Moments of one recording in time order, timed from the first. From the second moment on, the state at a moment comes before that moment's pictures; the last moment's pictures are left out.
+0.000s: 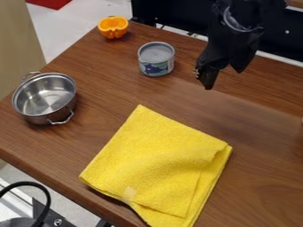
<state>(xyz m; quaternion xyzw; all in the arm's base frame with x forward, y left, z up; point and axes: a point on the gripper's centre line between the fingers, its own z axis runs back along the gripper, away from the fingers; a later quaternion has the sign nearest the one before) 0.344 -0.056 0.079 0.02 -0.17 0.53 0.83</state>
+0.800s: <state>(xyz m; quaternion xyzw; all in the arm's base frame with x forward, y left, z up) 0.285 -0.042 0.068 0.03 -0.13 0.32 0.94</state>
